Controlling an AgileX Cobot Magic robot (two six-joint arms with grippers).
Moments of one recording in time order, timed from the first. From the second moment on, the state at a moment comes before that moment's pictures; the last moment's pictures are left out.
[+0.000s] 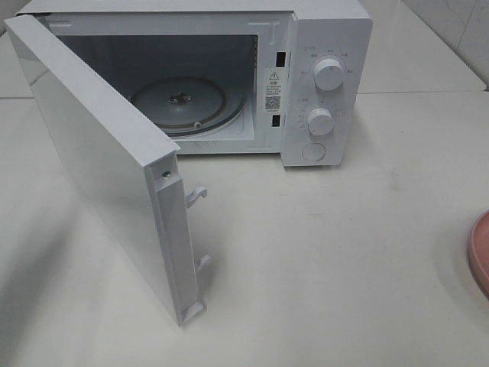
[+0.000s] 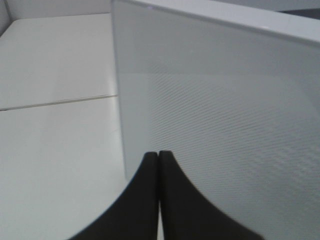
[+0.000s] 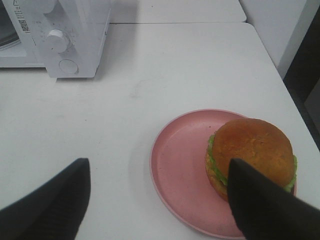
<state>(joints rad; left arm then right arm) -0.14 1.24 -0.25 0.14 -0.67 -0.10 0.11 0.00 -0.50 -0.14 1.00 0.14</state>
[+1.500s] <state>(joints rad) -0.68 1.77 -0.71 -0.35 -0.82 0.08 0.11 0.00 -0.50 -0.14 1.00 0.14</state>
